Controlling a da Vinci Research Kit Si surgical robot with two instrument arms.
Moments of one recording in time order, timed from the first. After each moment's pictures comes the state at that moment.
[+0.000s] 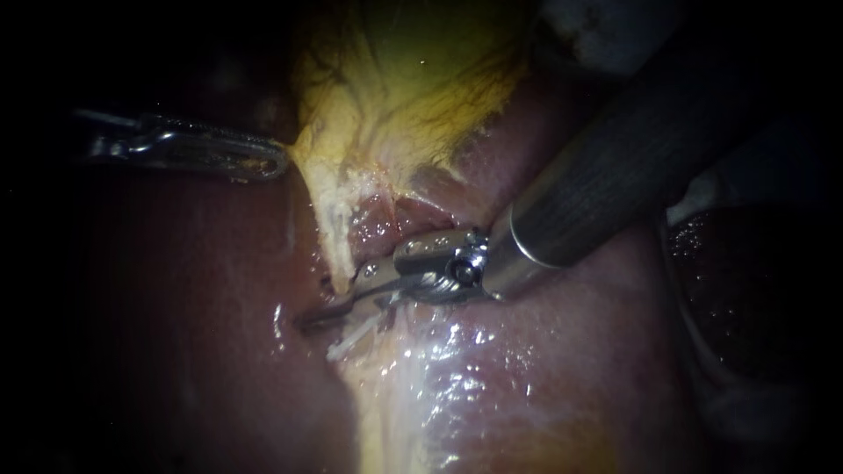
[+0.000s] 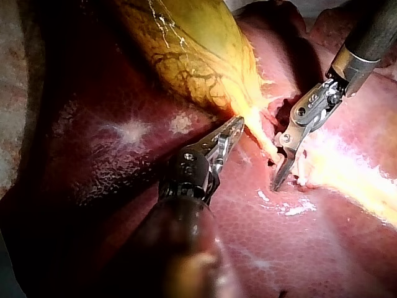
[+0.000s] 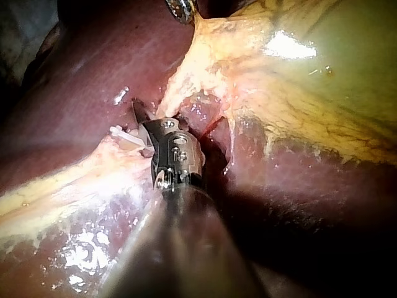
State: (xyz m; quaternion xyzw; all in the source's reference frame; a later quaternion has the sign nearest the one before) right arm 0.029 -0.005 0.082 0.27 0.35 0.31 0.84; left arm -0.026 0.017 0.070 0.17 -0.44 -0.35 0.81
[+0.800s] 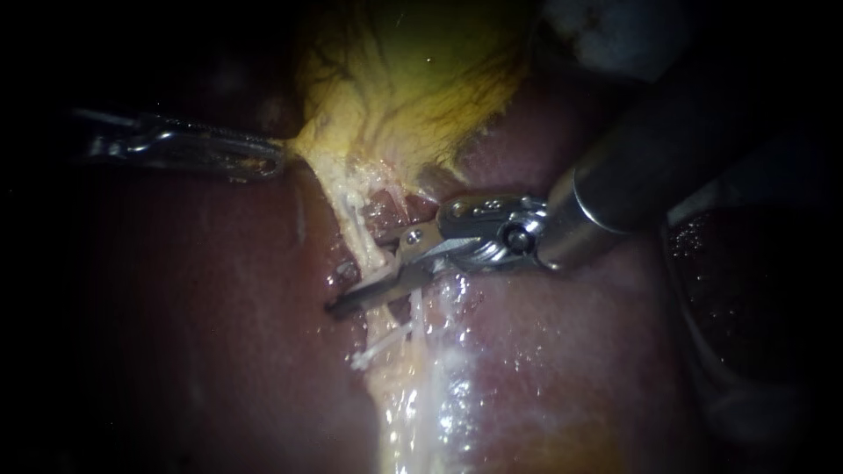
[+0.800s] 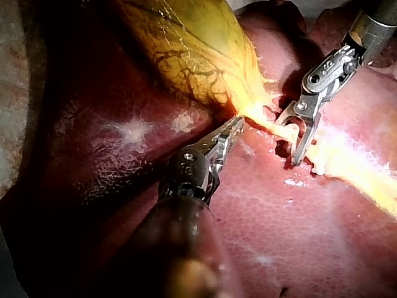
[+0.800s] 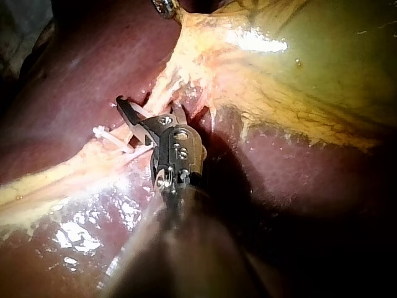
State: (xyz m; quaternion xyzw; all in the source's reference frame) right arm 0.025 -0.001 0.077 0.33 0.42 0.27 0.80; left arm -0.026 0.017 0.070 0.17 -0.44 -0.35 0.81
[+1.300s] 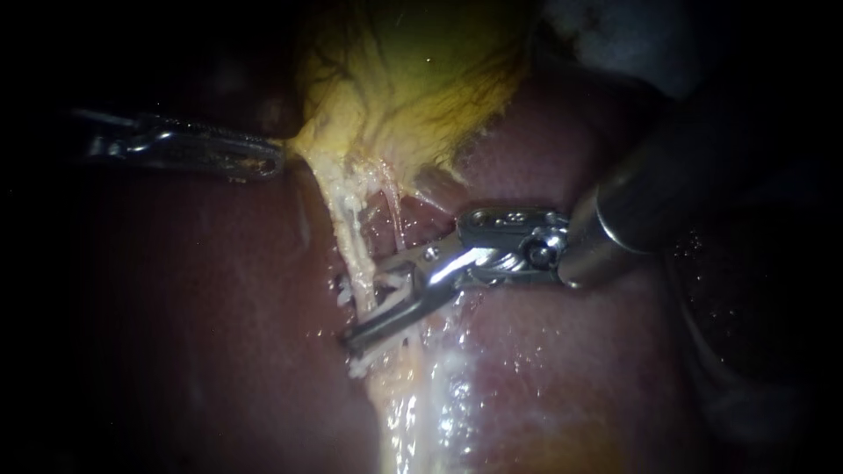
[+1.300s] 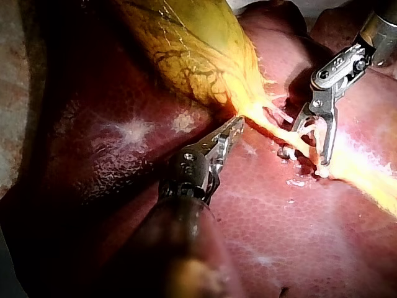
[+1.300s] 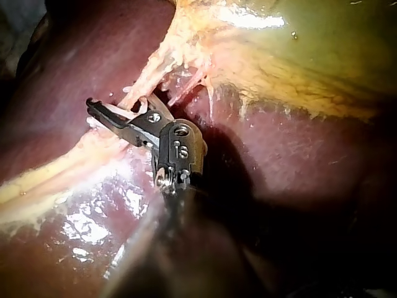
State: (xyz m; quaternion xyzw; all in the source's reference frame) right arm 0.023 -0.002 0.077 0.46 0.50 0.23 0.70; left arm -0.026 0.017 0.070 0.17 -0.44 -0.35 0.81
